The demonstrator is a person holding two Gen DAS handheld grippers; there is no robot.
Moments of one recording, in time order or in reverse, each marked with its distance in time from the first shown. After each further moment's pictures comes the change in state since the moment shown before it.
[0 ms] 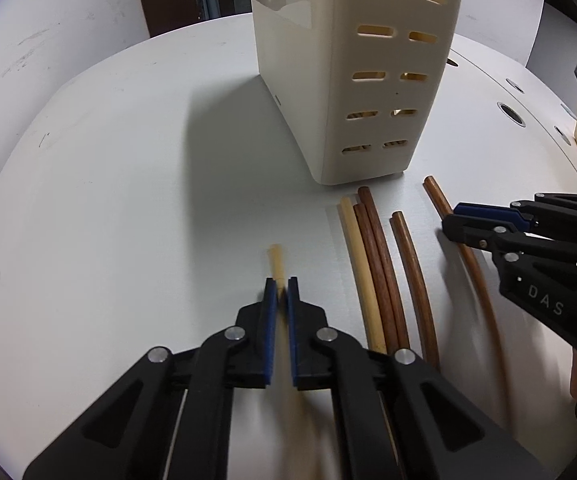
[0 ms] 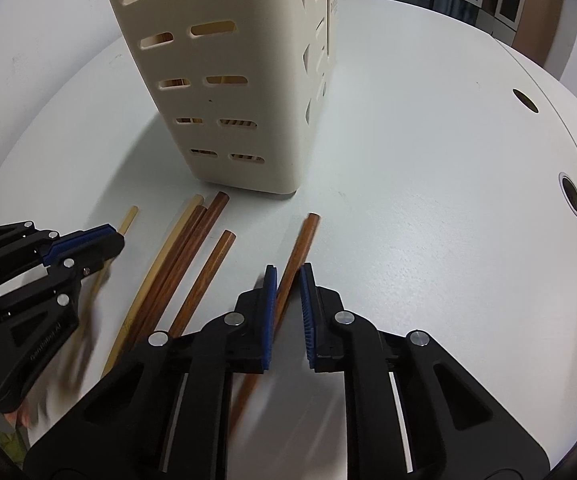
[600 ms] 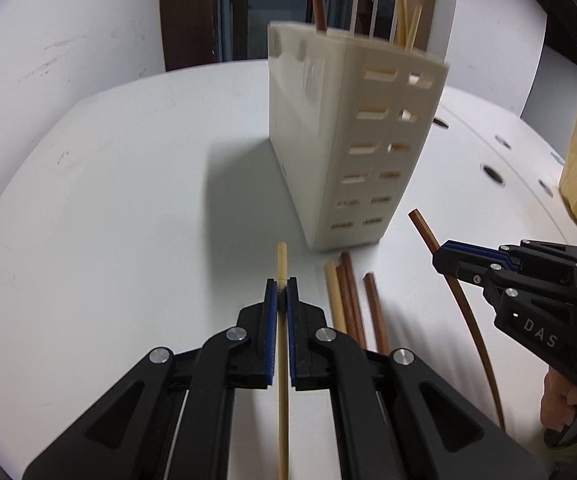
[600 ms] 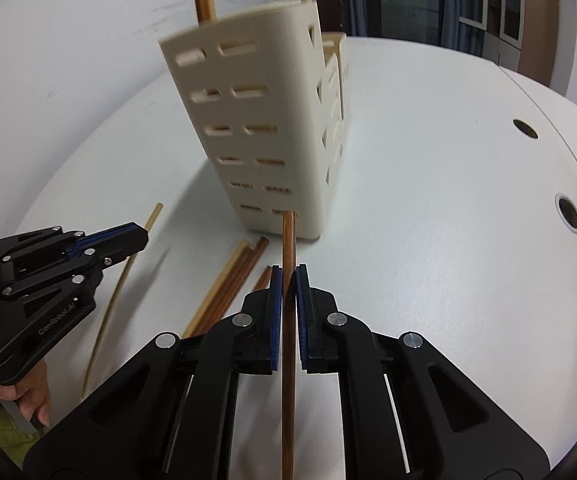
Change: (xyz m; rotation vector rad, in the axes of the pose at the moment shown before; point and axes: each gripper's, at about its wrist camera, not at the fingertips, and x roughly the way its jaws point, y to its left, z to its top) left arm -0.056 0.013 0.006 -0.086 -0.178 -0.035; right arm -0.054 -0.014 0.003 0.010 -0.192 0.116
